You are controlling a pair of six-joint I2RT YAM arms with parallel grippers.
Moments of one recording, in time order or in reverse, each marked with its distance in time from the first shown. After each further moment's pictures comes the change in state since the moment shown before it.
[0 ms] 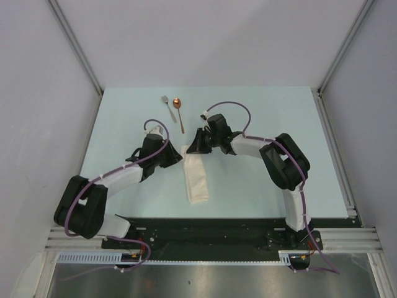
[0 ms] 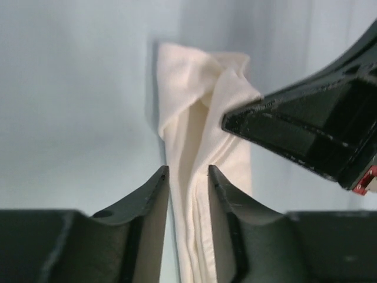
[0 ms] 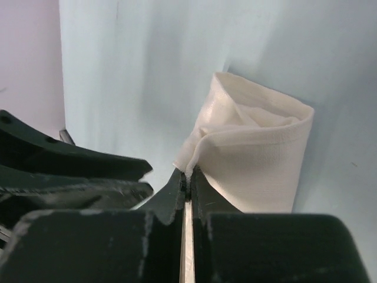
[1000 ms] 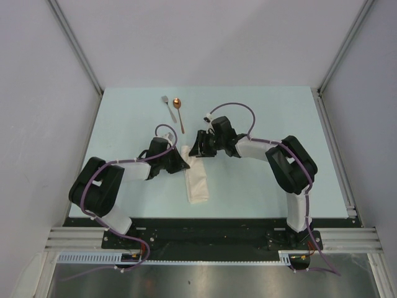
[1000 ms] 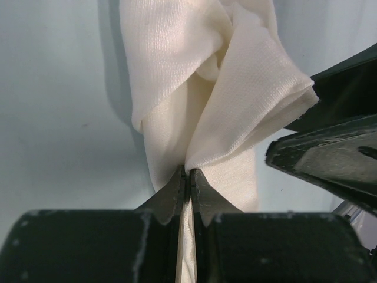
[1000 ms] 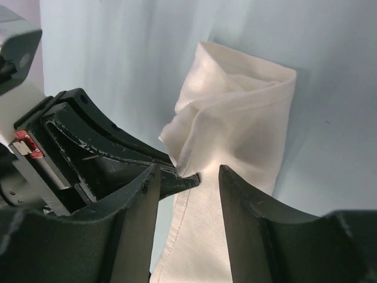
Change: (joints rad) left arm -0.002 0.196 0.002 0.125 0.192 -0.021; right arm -0.013 -0.089 -0.095 -0.012 0.013 -0.063
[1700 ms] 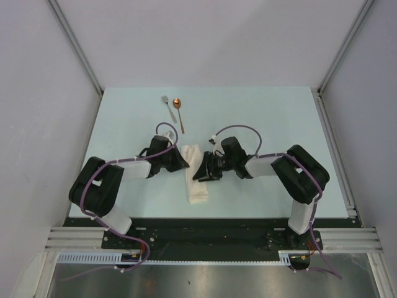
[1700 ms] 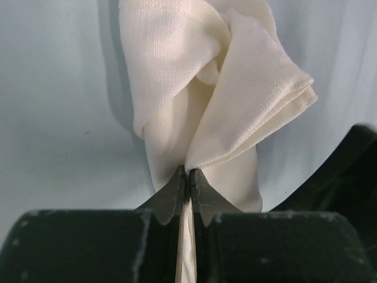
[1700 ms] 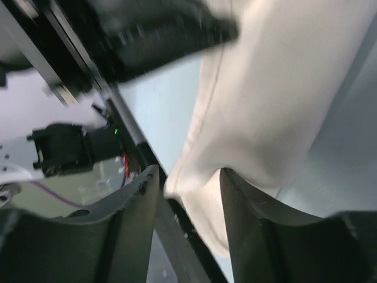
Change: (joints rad) left arm -0.003 0.001 0.035 -0.048 -0.023 0.035; right arm 0.043 -0.135 -0.415 0.304 -0.253 0.183
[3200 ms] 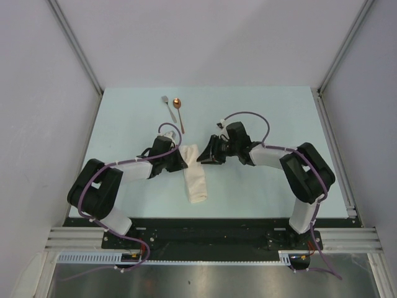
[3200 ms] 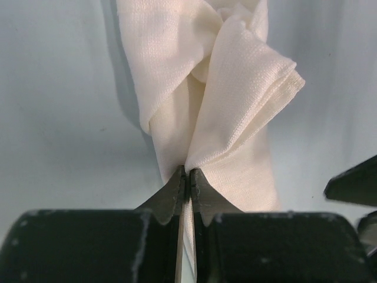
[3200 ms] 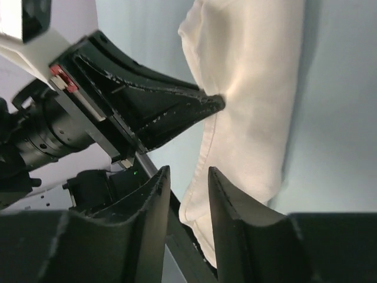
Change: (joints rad) left arm -0.042 -0.028 0.012 -0.060 -0.114 0.081; right arm -0.107 -0.049 0.167 -0.195 0.108 0.036
